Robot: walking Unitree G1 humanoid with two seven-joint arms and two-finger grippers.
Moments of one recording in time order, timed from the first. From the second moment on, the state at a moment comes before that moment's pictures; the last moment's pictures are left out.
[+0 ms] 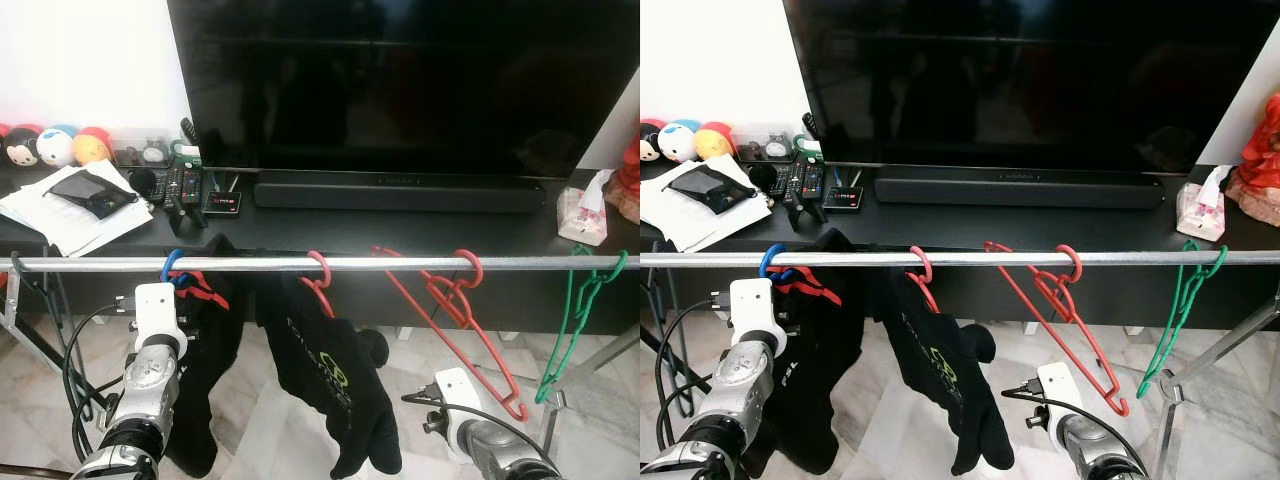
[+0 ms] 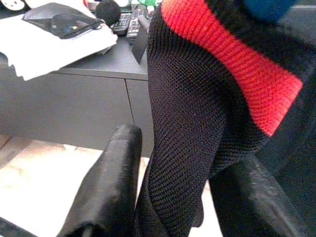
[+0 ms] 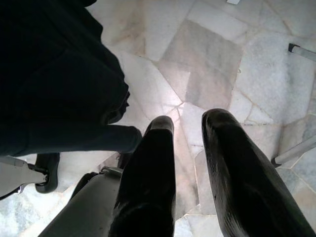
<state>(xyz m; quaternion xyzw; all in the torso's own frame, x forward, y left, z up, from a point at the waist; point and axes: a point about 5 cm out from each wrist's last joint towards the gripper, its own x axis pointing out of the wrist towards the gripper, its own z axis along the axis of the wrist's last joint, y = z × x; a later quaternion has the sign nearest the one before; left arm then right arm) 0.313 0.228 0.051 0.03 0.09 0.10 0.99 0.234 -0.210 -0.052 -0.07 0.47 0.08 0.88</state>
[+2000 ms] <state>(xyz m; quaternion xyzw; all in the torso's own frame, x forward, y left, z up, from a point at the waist) 0.275 0.209 0.063 0.05 0.02 0.03 1.00 0.238 -0.217 -0.048 -0.07 0.46 0.04 0.89</state>
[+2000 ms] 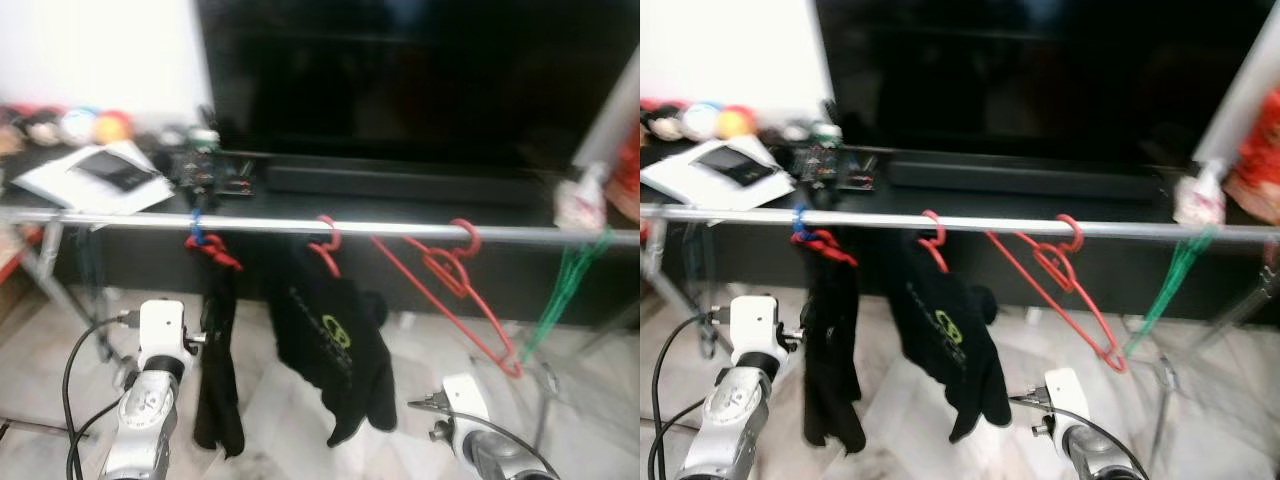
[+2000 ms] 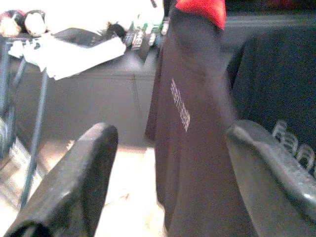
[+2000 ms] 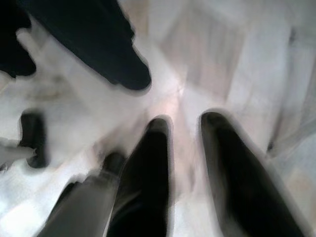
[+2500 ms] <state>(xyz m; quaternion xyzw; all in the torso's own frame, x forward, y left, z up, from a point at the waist) 0.277 0.205 0.065 0.05 0.03 0.02 1.00 0.231 -0.217 -0.053 -0.06 0.47 0.04 0.88</state>
